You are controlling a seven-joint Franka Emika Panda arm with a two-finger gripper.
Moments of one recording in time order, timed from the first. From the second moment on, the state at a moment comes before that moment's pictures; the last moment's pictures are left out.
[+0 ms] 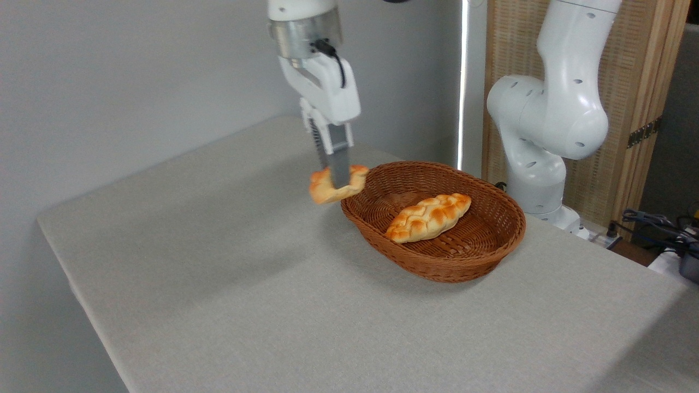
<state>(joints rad) -0.25 -0.30 0.08 -2.03 0.02 1.69 0.86</state>
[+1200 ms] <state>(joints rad) -0.27 0.07 -0.04 -1.87 0.02 1.87 0.86</state>
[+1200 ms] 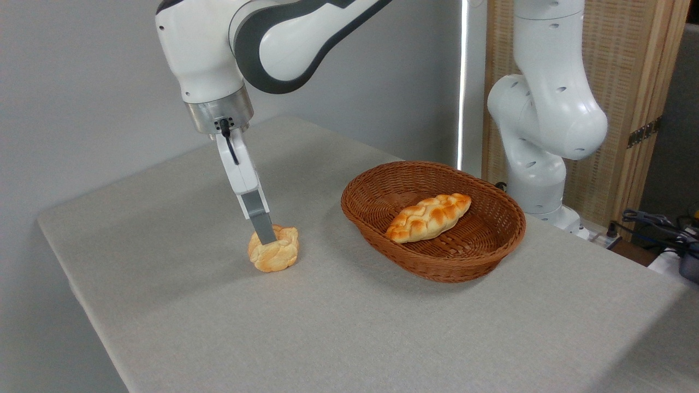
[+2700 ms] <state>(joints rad) -0.26 0.06 -0.04 -1.84 0.14 1.90 0.88</state>
